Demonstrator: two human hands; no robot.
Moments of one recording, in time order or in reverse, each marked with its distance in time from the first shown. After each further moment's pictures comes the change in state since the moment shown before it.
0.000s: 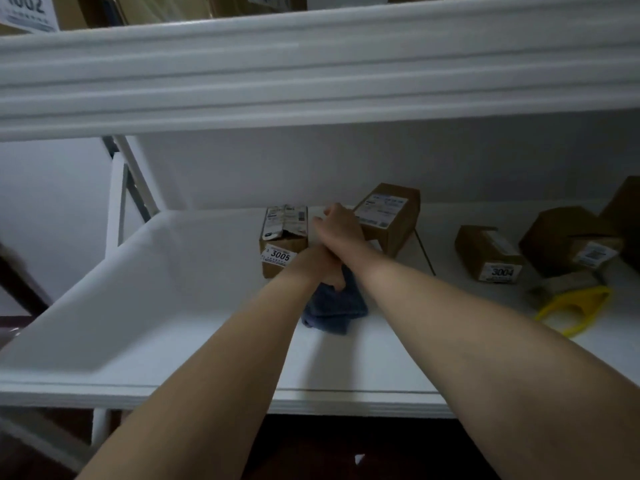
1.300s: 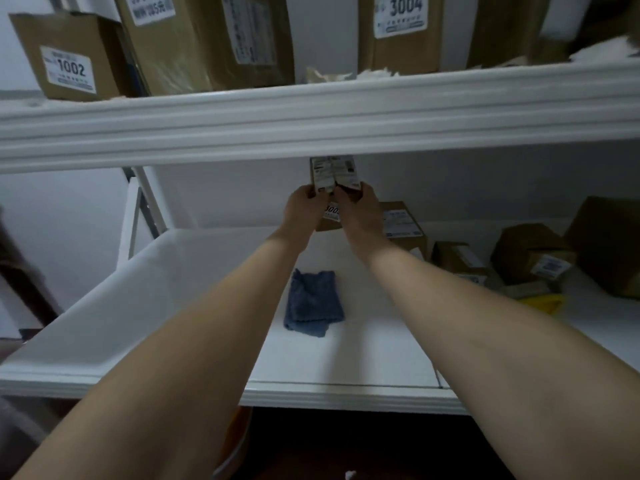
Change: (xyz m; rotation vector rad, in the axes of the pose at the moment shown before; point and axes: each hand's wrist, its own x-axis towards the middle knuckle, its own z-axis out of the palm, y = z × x) left_hand -0.022 0.048 -0.080 -1.206 0.635 -0.074; right_hand -0.020 0.005 -0.078 0.586 0.296 -0.139
